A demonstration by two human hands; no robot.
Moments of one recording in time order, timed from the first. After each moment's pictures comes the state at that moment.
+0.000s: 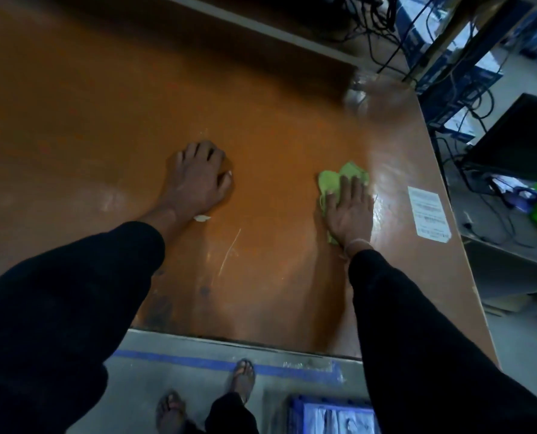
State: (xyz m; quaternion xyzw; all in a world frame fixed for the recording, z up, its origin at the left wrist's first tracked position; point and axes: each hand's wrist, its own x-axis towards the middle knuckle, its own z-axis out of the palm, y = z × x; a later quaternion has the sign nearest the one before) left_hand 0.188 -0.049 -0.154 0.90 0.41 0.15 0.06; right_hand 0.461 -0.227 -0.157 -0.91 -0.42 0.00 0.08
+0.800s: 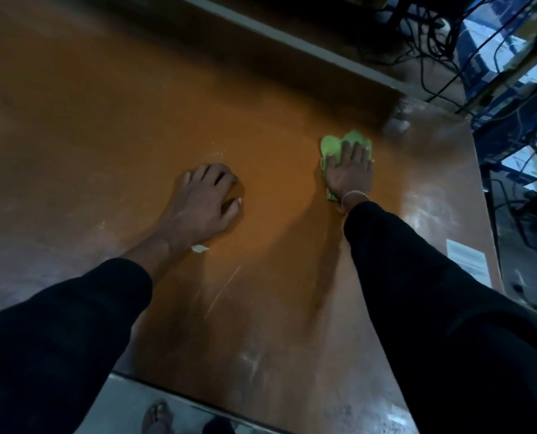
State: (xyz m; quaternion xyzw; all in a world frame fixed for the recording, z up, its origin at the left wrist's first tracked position) left_hand 0.190 -0.042 -0.158 0.90 0.42 0.14 0.05; right_hand 0.524 -0.035 -0.153 -0.87 -0.50 0.04 0.03
